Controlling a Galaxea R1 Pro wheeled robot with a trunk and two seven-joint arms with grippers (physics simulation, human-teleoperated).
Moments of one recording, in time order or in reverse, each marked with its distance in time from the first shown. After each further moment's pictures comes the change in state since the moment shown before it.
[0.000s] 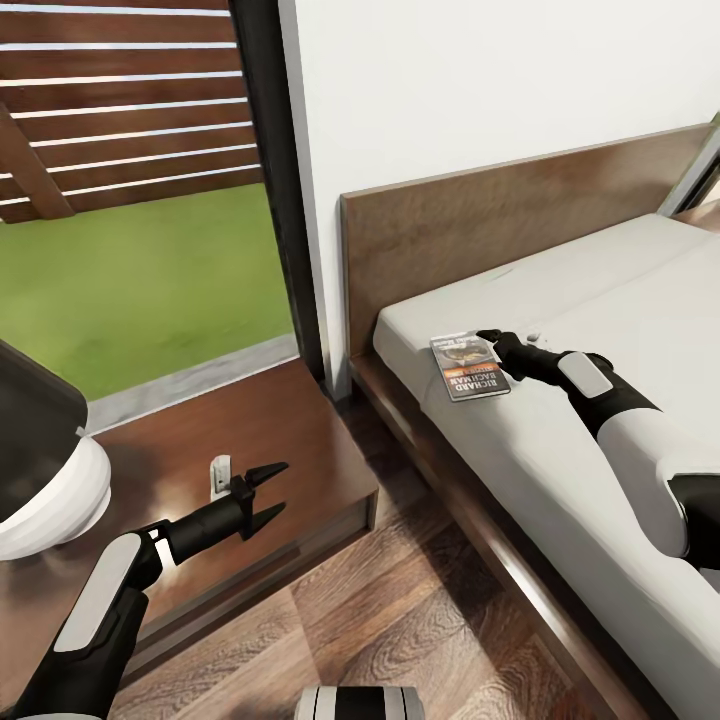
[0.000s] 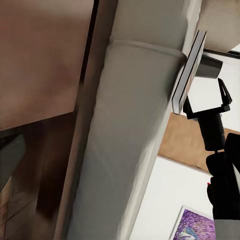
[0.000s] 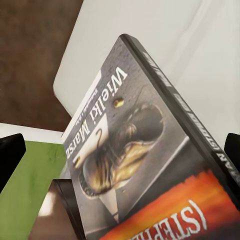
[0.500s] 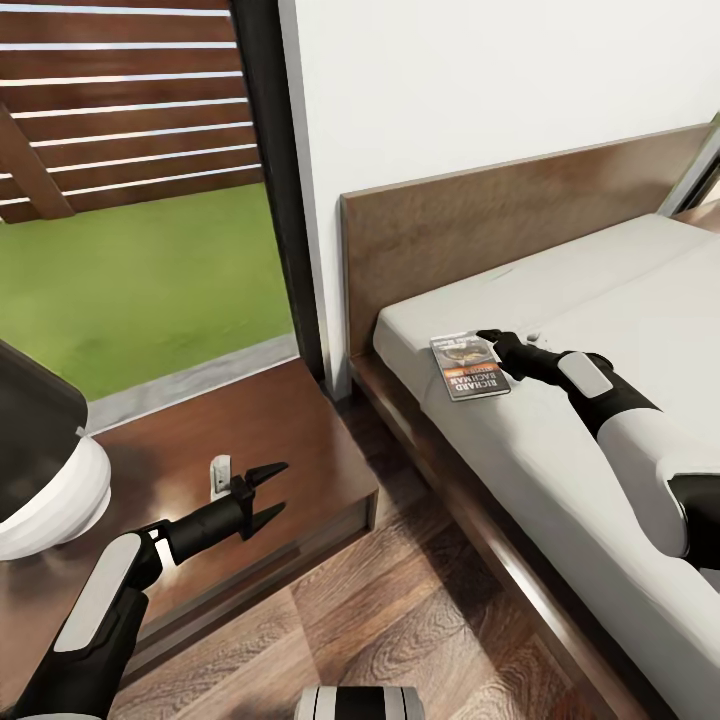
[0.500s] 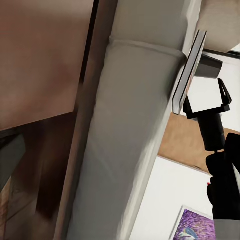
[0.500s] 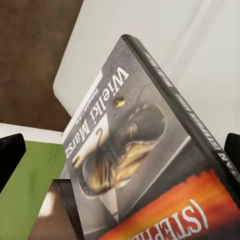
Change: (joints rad) left arm 0.000 0.000 0.000 0.000 0.000 0.000 0.000; right arm 0.000 0.000 -0.001 0.000 0.000 0.000 0.000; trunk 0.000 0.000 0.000
